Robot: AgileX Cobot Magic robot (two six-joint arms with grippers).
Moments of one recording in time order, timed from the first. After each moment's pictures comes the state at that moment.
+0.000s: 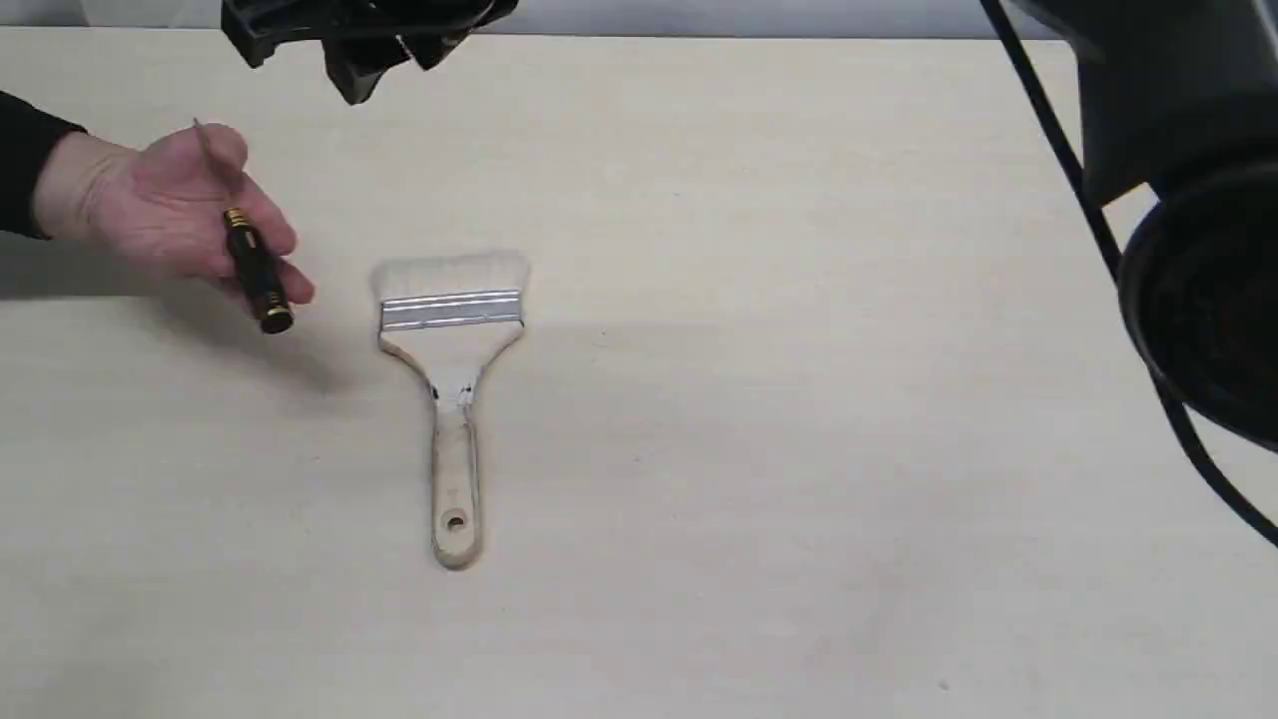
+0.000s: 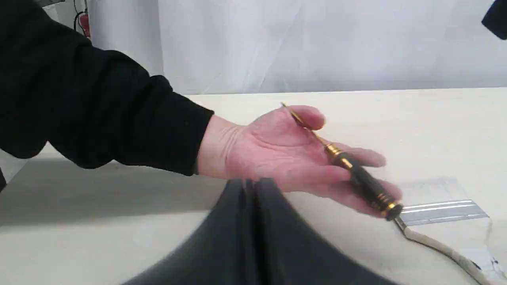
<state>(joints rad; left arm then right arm) 0.00 0.00 0.00 0.07 0.26 -0.07 0.77 2.20 -2.26 -0.03 1.19 0.07</state>
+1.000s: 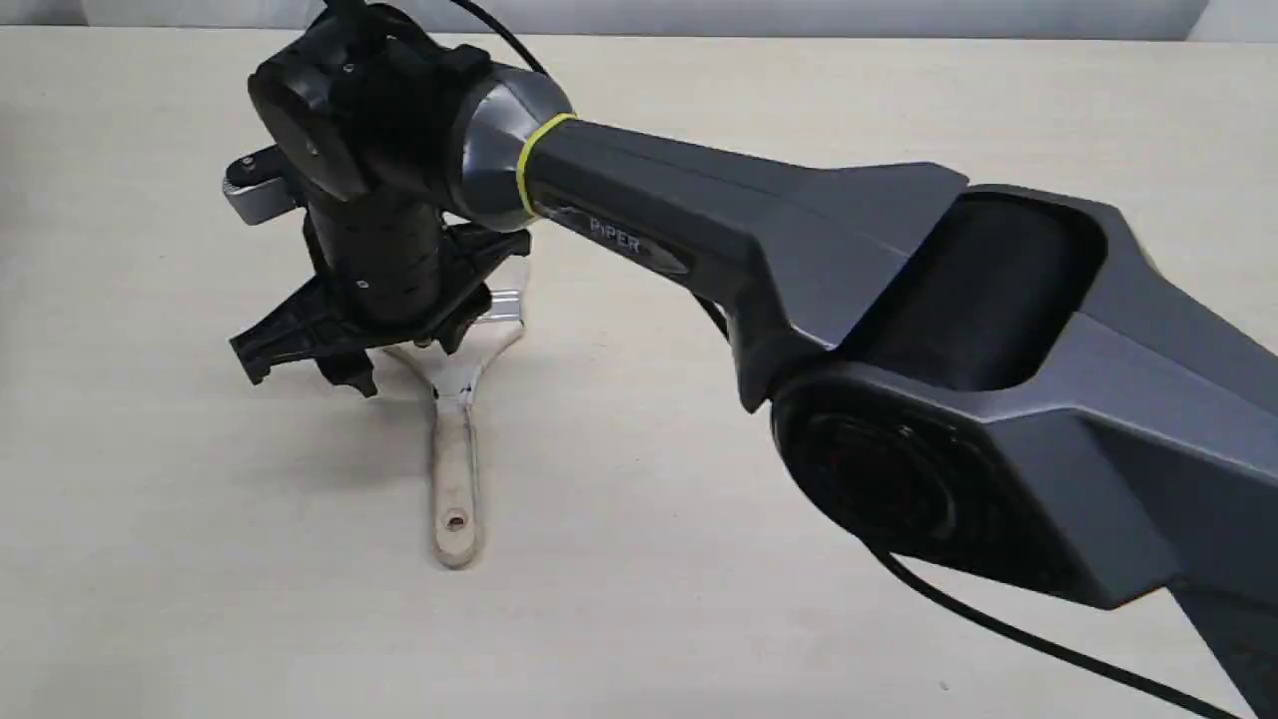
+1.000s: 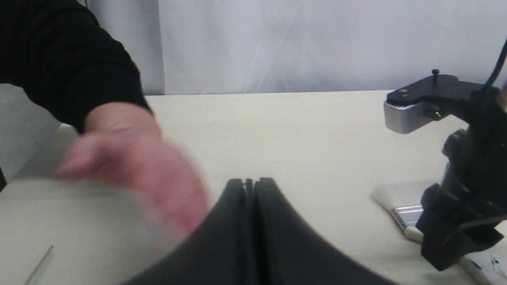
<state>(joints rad) 0.00 0.00 0.00 0.07 0.26 -0.07 0.87 2.53 -2.27 -0.07 1.21 0.36</state>
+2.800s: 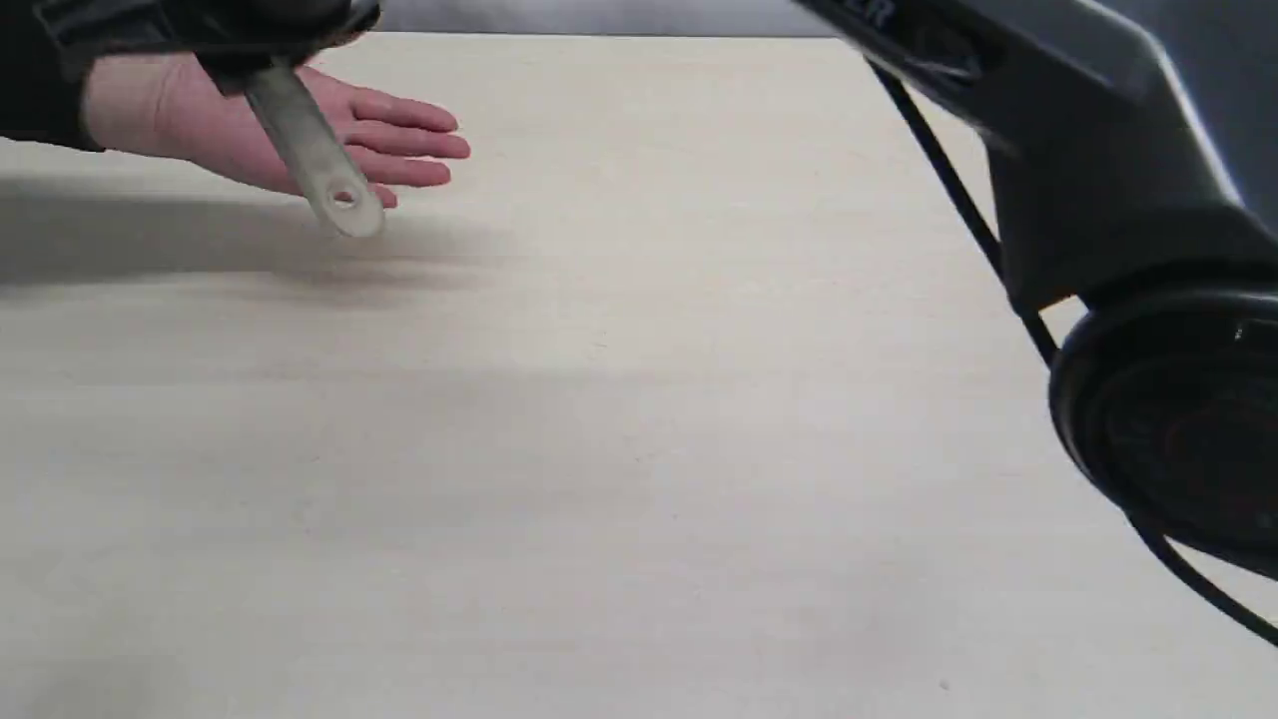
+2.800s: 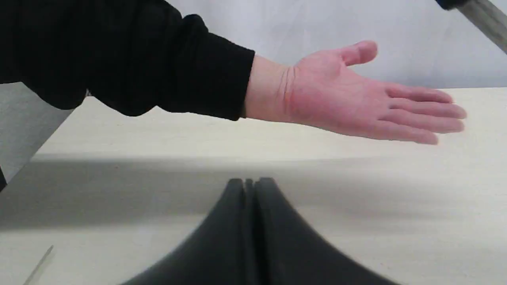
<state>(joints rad) 0.00 0.00 0.00 0.07 0.26 -0.07 0.90 2.23 -2.34 -0.11 1.09 0.23</state>
